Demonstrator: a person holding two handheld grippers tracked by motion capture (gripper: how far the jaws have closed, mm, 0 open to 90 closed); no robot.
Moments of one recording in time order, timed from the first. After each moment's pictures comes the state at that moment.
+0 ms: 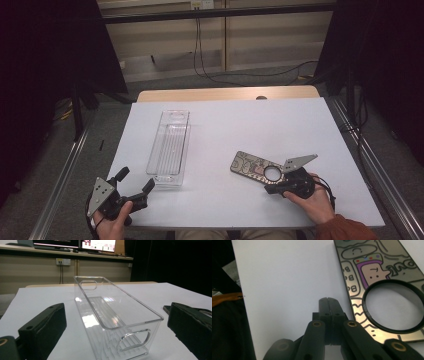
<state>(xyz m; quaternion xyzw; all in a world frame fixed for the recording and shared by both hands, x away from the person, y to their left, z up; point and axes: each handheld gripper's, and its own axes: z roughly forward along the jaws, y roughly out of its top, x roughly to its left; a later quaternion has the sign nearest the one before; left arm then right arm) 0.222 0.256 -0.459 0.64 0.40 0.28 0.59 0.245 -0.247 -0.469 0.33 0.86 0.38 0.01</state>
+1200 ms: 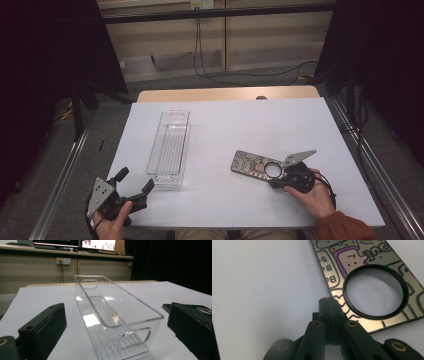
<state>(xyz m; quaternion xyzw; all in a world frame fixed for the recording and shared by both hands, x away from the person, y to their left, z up) 0.222 0.256 -0.460 0.64 0.40 0.28 0.59 0.259 -0.255 -0.475 0.37 0.86 0.35 0.03</state>
